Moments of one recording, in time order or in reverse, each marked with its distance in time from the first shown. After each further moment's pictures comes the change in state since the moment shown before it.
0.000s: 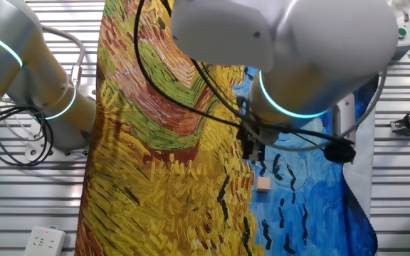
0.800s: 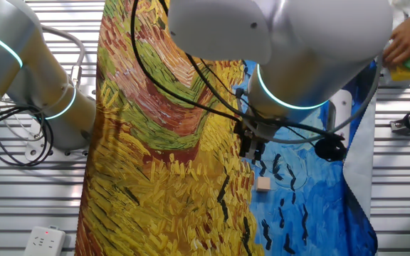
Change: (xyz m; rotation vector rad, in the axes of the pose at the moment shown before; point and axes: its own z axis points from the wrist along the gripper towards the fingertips) arm 0.002 -0.002 0.004 0.014 -0.003 0.075
